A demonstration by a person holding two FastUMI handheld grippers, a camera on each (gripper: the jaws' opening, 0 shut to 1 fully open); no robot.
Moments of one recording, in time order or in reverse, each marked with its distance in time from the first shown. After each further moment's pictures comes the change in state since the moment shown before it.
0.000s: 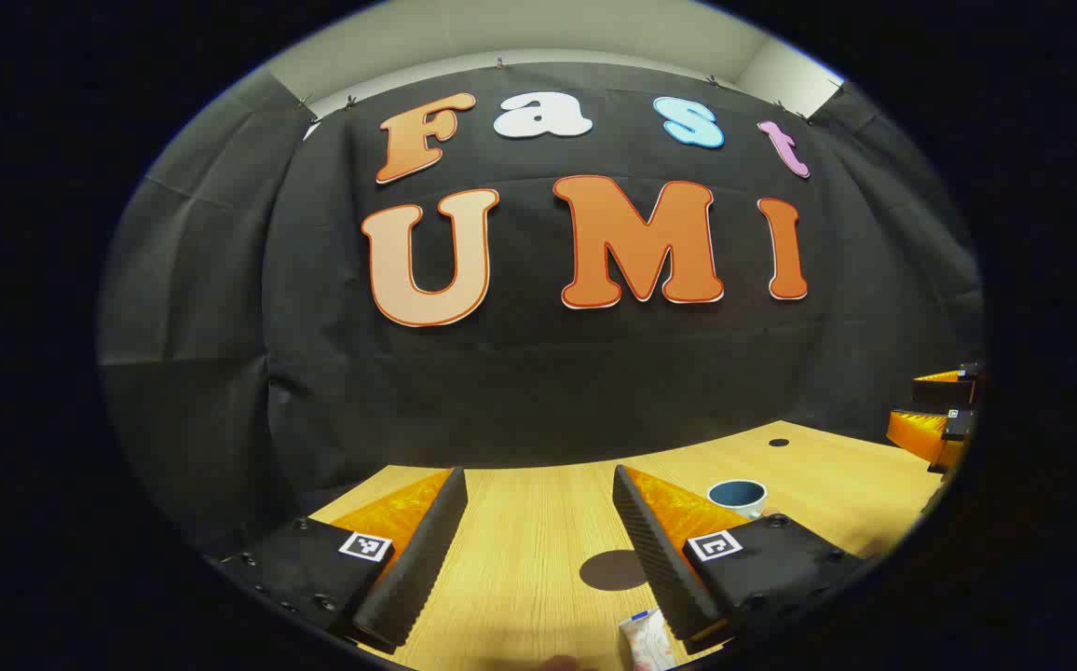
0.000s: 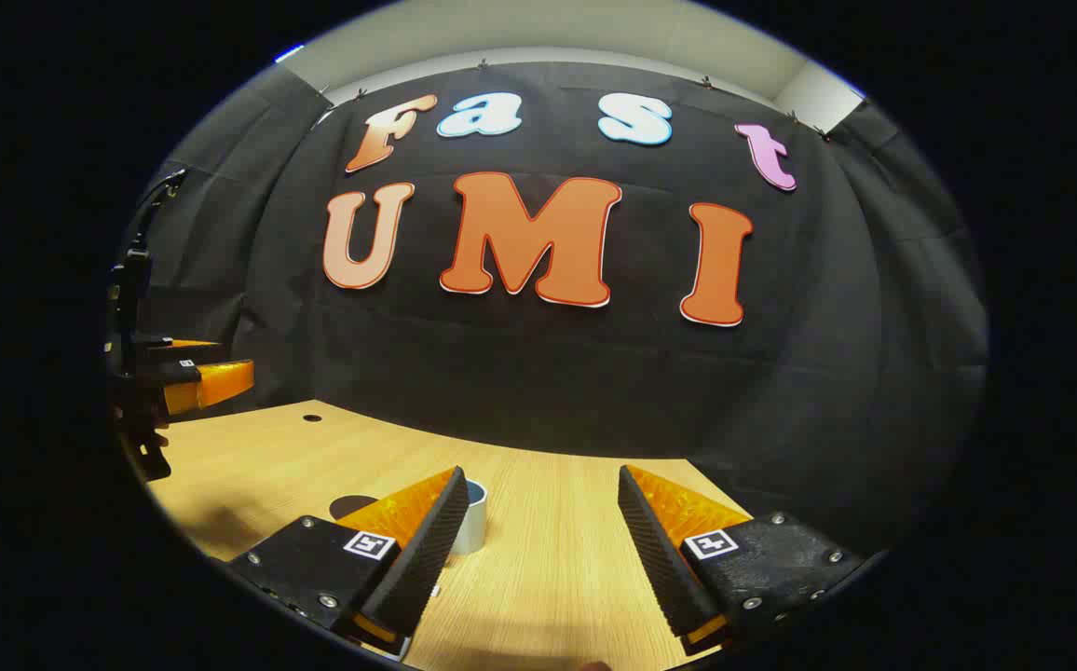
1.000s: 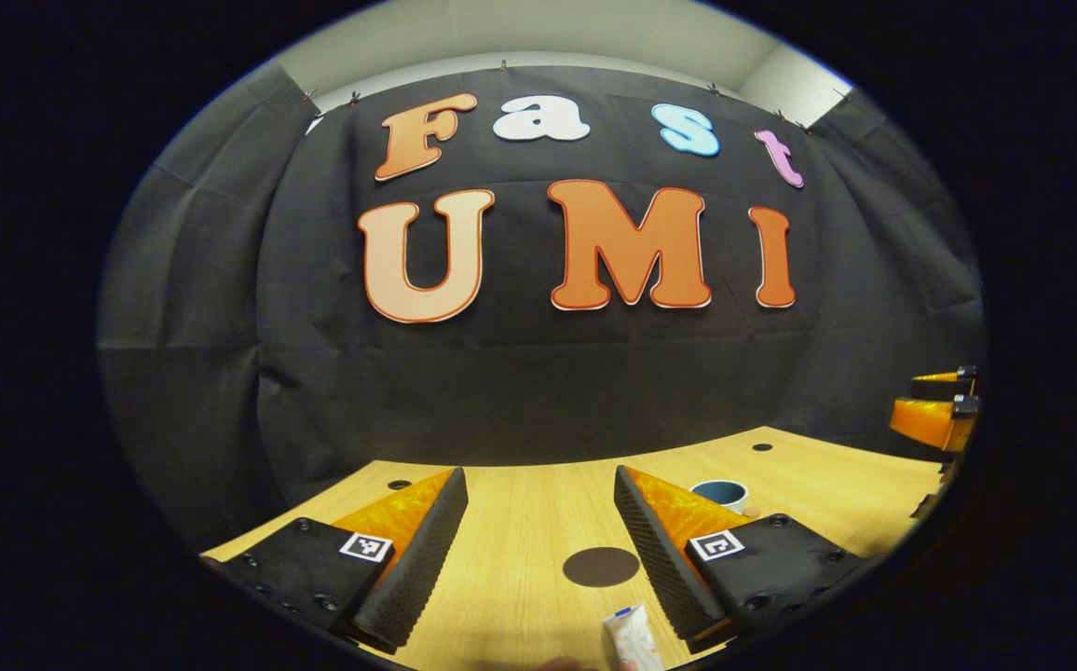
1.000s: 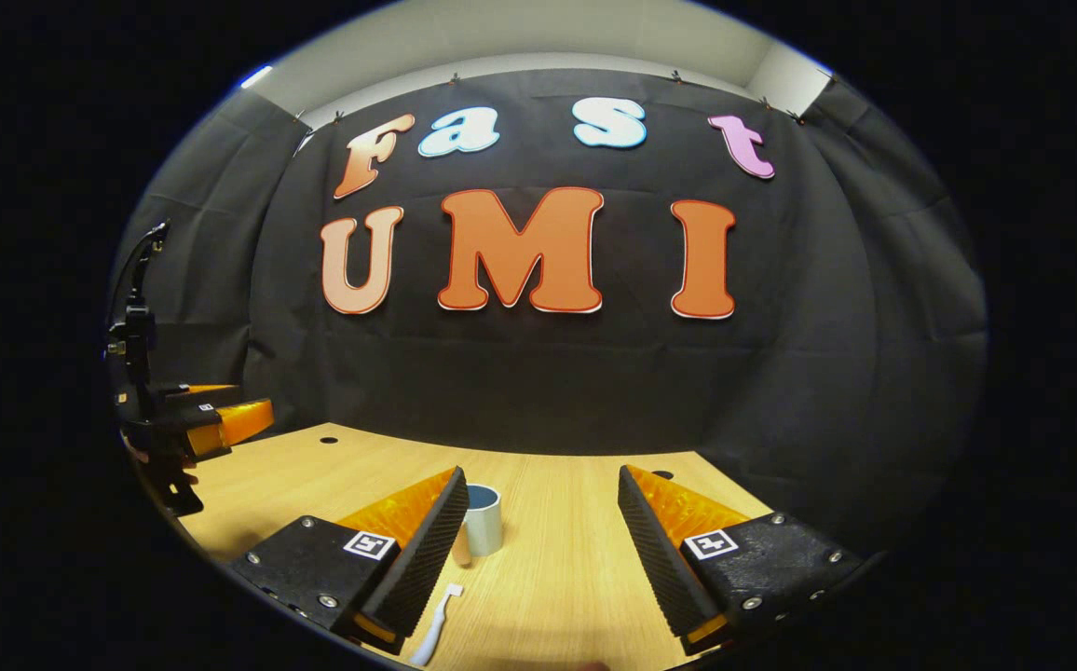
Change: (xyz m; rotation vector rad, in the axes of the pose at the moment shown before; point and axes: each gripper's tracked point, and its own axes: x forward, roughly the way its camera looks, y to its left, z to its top) left arm -0.005 -0.012 -0.007 -0.073 -0.001 -0.049; right arm -0.021 -0.001 0.005 0.099 -0.022 0.033
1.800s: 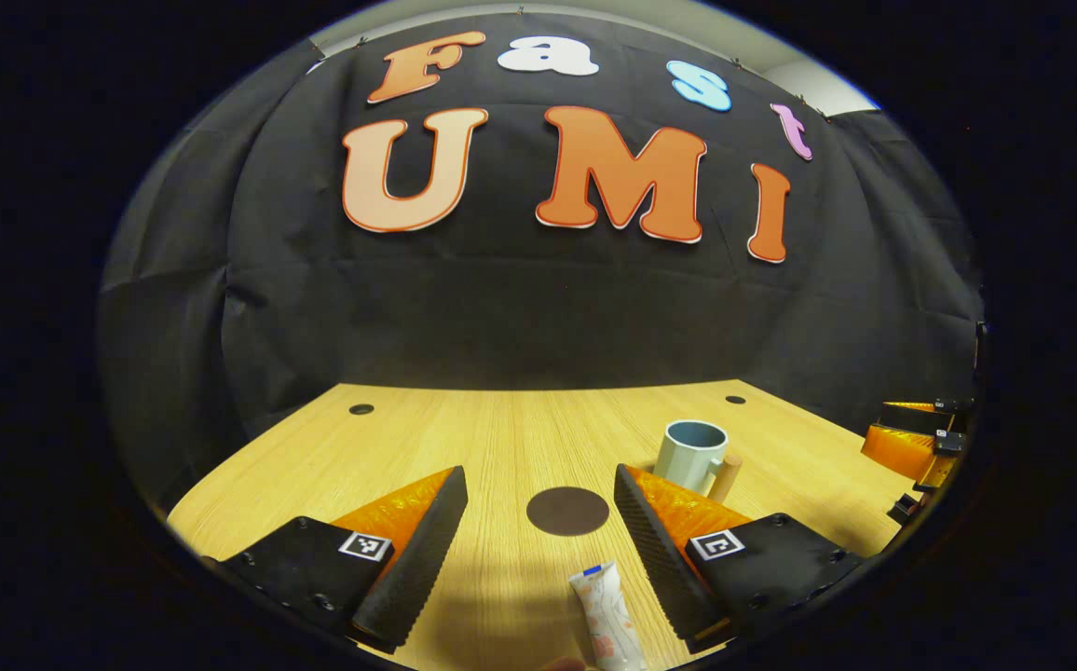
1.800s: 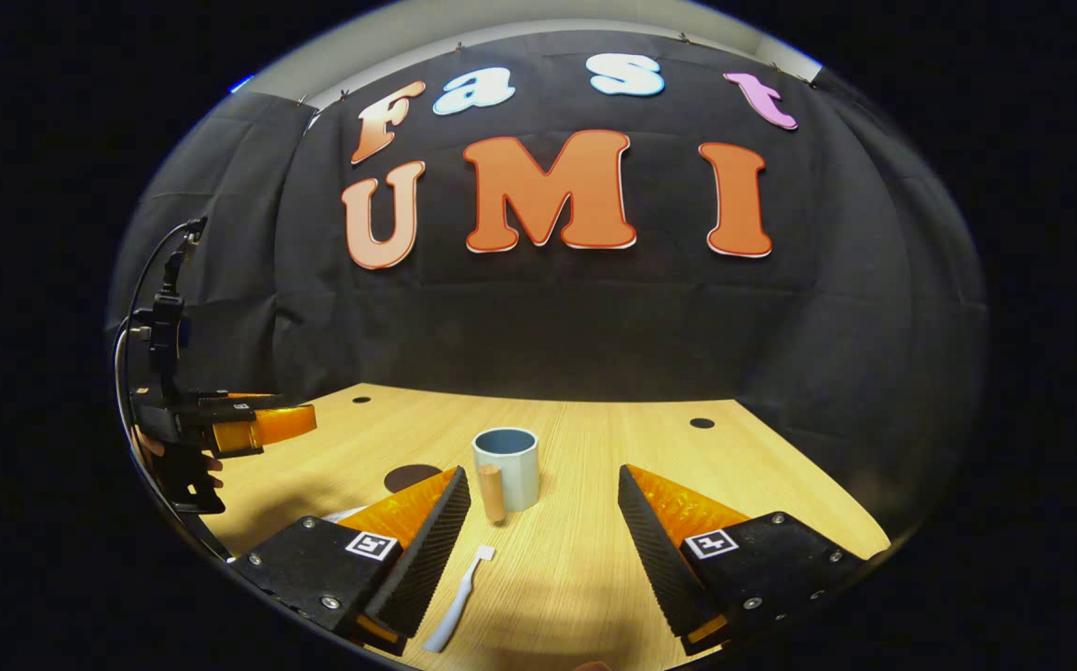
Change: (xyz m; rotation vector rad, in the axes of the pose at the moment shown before) left arm -0.002 -0.021 -0.080 -0.057 0.273 -0.095; right arm 0.003 0.028 -0.064 0.007 0.190 0.106
